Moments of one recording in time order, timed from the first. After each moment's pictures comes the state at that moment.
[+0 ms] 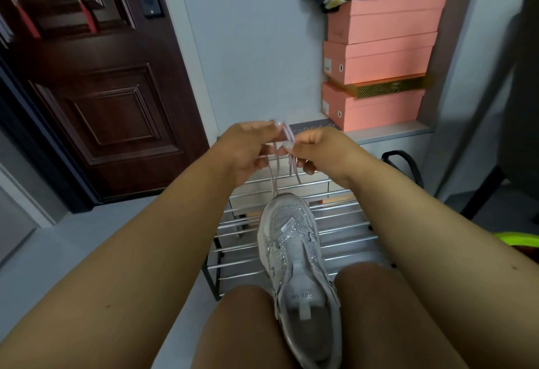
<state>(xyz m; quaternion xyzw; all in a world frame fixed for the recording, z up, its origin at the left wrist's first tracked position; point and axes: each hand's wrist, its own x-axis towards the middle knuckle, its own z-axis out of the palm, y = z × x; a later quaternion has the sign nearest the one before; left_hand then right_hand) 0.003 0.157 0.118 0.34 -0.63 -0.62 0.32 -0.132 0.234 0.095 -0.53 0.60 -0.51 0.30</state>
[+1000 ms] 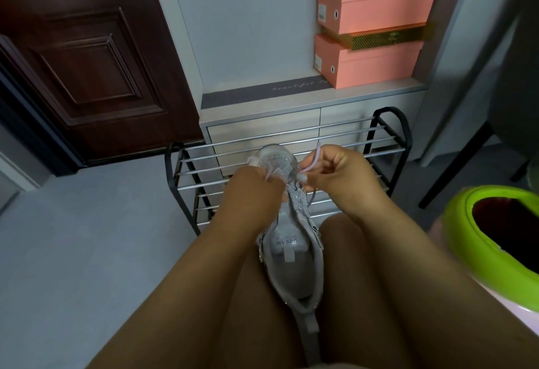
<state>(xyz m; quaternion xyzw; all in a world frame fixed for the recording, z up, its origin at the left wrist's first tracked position) 0.028 0.258 0.030 0.51 -0.70 -0.44 0.25 -0.113 0.313 0.009 -0.46 0.57 -0.61 0.31</state>
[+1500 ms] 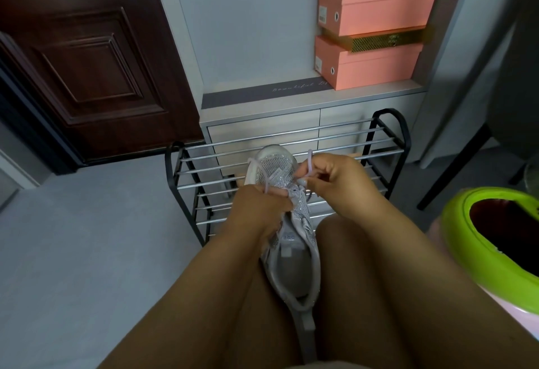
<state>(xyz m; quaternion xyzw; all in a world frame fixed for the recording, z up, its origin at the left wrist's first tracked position) 0.022 0.273 0.015 0.54 -0.58 -0.56 0.26 -0.120 0.316 0.001 -0.57 0.66 -0.46 0.16</state>
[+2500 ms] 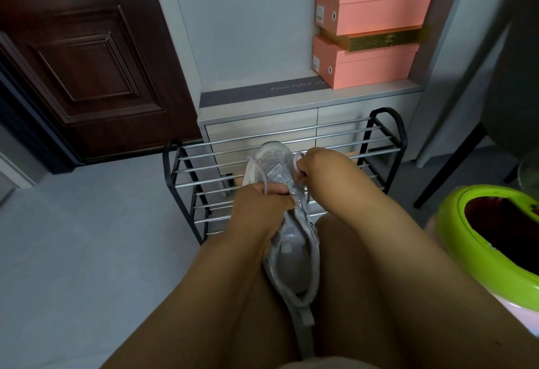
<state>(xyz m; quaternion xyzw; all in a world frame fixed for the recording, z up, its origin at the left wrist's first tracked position) 0.021 0.280 0.006 0.50 -0.53 -0.60 0.31 -0.102 0.306 0.032 -0.64 0.76 -0.09 0.00</state>
